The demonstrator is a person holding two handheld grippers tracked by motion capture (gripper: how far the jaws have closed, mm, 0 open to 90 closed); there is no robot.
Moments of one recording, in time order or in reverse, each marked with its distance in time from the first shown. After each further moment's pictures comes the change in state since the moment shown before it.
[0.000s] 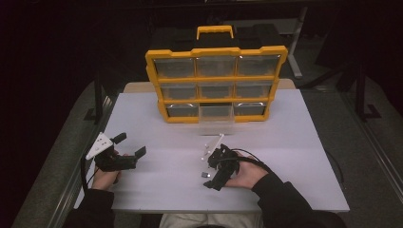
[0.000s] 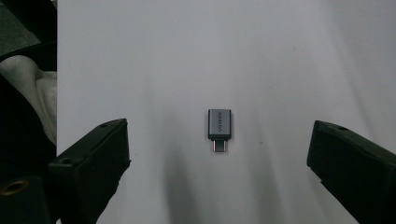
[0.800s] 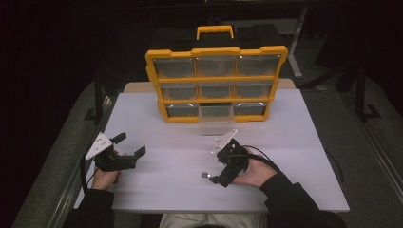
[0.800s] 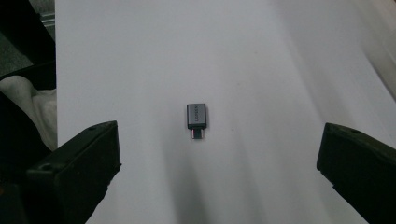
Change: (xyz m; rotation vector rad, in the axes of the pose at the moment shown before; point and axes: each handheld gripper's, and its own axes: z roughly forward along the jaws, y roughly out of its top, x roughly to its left) left arm 0.000 0.000 -0.001 -0.004 0.002 -0.006; right arm -0.004 -0.013 -0.026 -0.081 -0.057 0.053
